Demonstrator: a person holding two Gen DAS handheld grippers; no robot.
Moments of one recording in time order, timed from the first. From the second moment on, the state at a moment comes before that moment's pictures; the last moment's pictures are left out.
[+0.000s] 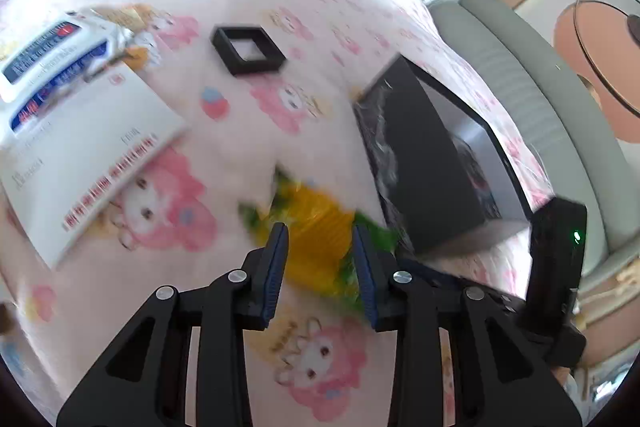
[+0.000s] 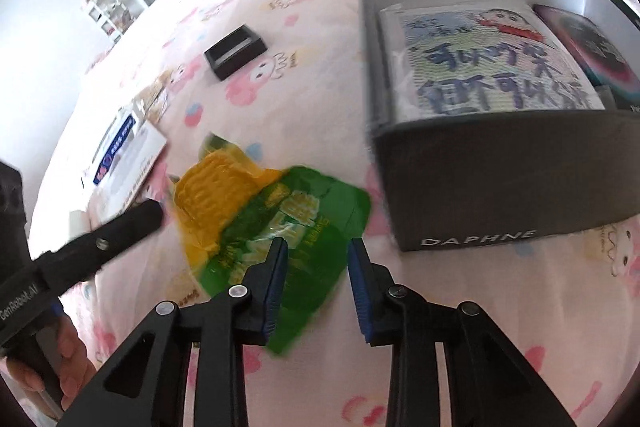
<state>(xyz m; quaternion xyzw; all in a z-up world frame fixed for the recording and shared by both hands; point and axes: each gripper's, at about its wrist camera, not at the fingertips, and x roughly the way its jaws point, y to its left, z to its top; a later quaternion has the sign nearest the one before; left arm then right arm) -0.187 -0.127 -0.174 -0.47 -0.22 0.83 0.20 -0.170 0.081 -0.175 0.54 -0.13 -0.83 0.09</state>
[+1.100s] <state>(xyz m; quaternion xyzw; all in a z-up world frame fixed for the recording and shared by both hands) -0.216 -0.134 -0.234 -0.54 -0.31 0.76 0.19 -0.172 0.093 -0.198 0.57 -0.14 -0.80 0.11</state>
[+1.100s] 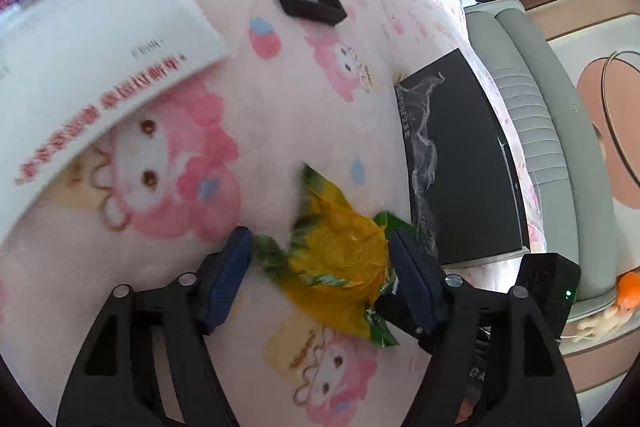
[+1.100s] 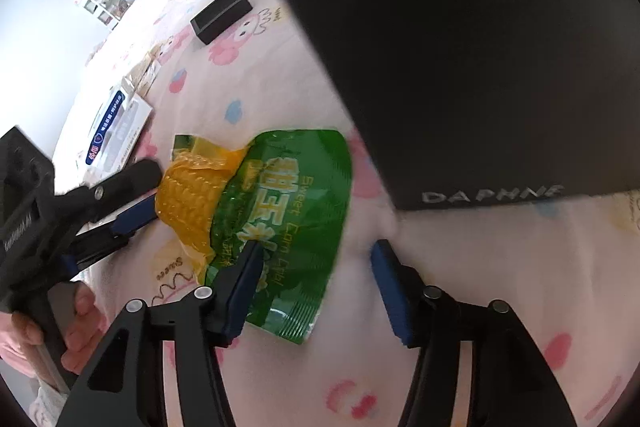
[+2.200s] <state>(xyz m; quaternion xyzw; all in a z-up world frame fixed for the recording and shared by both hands) -0.164 -0.046 -0.114 -0.48 -0.23 0.81 0.22 -0.152 0.160 -0.077 0.47 -0.17 -0.85 0.17</state>
